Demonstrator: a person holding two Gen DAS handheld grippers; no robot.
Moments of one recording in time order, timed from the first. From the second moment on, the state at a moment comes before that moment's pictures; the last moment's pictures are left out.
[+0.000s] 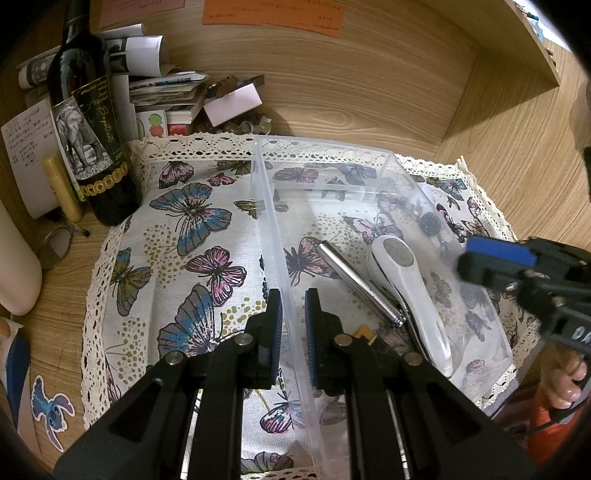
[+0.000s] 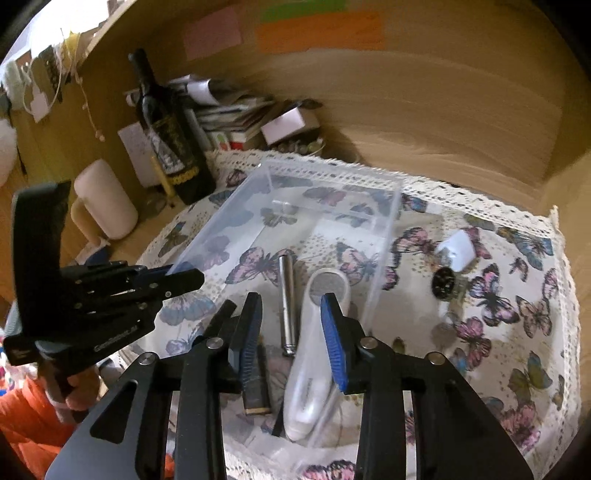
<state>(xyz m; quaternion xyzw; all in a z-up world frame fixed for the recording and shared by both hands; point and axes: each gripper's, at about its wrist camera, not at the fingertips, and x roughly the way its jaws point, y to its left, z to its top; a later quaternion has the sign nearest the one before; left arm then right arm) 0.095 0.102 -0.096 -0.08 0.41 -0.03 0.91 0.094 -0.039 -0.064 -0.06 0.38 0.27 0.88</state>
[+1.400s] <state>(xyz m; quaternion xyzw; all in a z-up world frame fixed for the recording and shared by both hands) 0.096 0.100 -0.095 -0.08 0.42 -0.04 0.91 0.179 -0.128 -0.120 0.00 0.47 0.12 0.88</state>
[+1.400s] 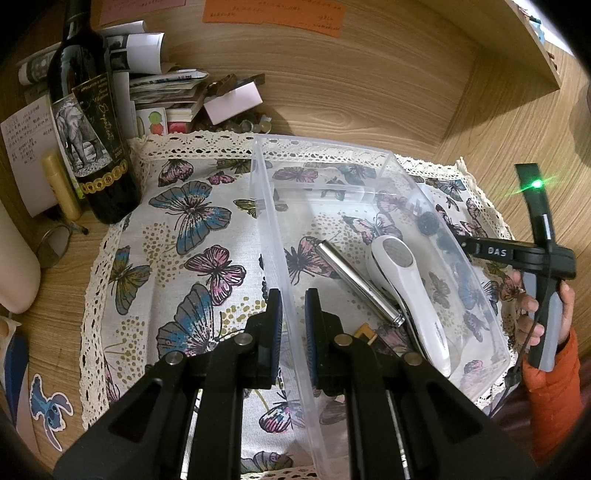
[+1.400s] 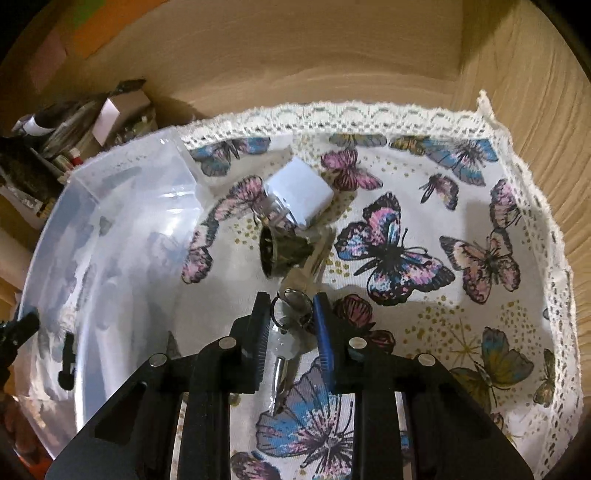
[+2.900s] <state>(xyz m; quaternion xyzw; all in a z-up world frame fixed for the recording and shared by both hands) 0.096 0.101 -0.096 -0.08 0.41 -0.04 0.91 0.127 0.002 -0.069 -0.10 0.40 0.26 0.87</state>
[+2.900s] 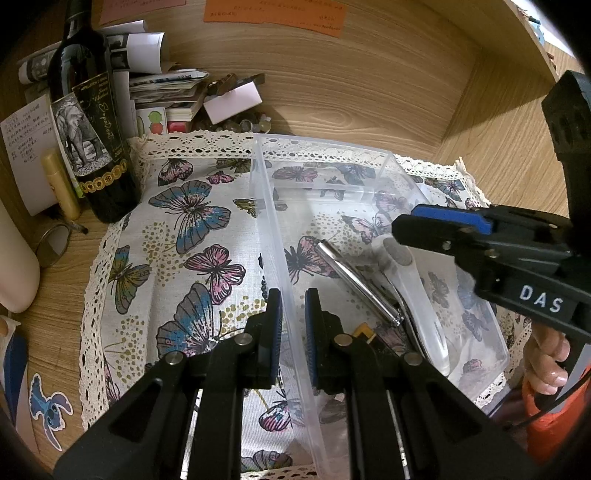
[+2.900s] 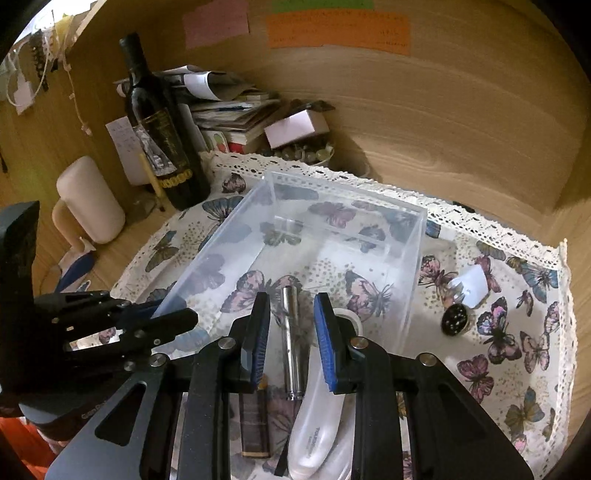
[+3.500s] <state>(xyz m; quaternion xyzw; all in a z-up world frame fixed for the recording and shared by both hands) 0.095 0.100 -0.096 -0.08 0.41 -0.04 0.91 0.131 -0.066 -0.025 -0.06 0.35 0.15 0.92</state>
